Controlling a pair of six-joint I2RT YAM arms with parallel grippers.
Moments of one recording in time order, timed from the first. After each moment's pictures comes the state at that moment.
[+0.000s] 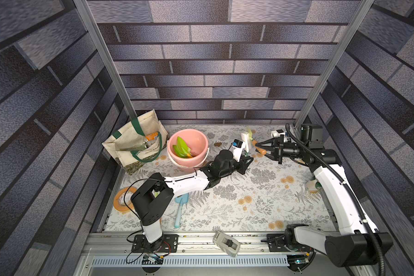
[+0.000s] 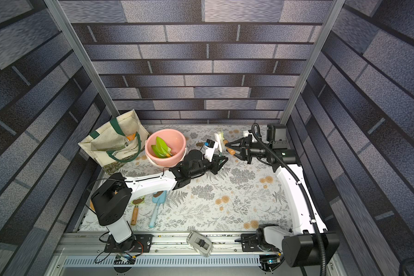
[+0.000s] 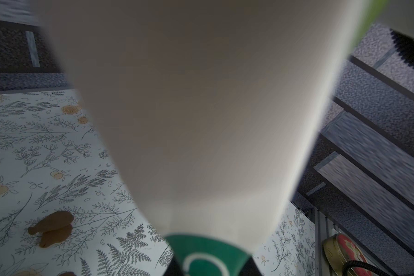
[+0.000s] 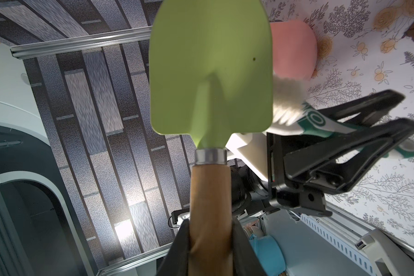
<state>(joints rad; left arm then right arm) -0.87 1.77 1.15 0.45 0.19 -0.40 0.09 1.19 1.29 -0.72 -1.14 1.12</state>
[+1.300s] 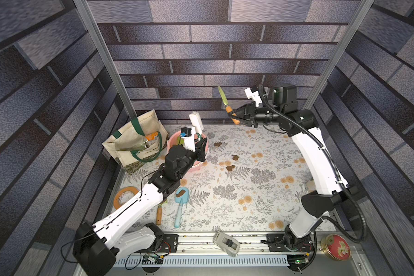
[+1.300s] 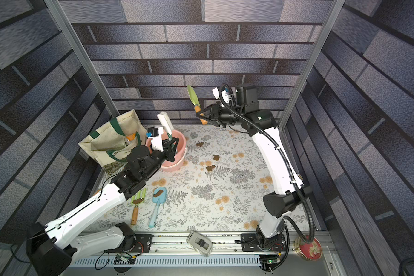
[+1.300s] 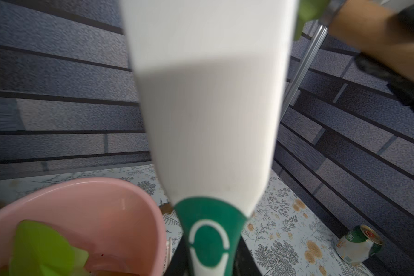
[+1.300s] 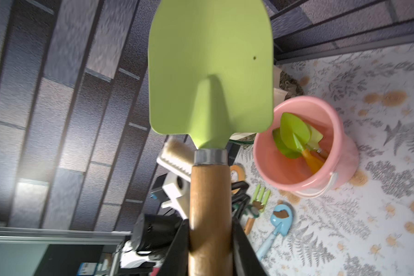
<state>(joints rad) -0.61 0.99 0.86 0.08 -0.17 -0.27 0.48 1.81 2.30 -0.90 -0.77 0.66</state>
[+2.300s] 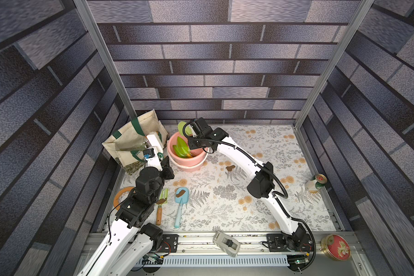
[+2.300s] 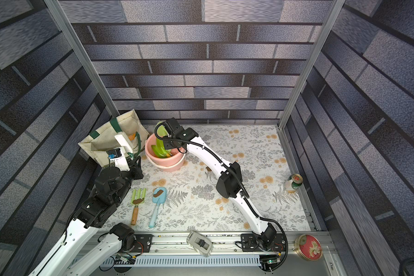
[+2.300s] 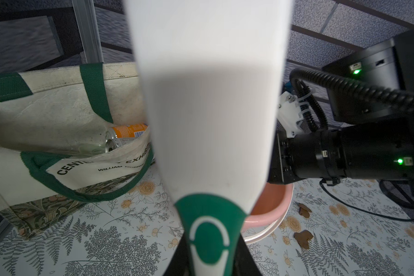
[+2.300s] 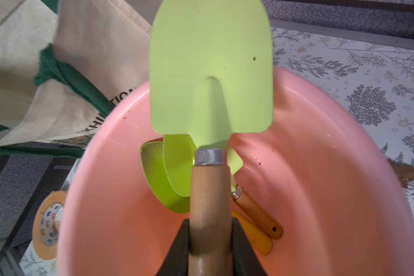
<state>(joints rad) -0.45 0.61 0.72 -0.36 -0.35 -0.33 0.85 2.48 2.62 -0.93 0.00 0.41</state>
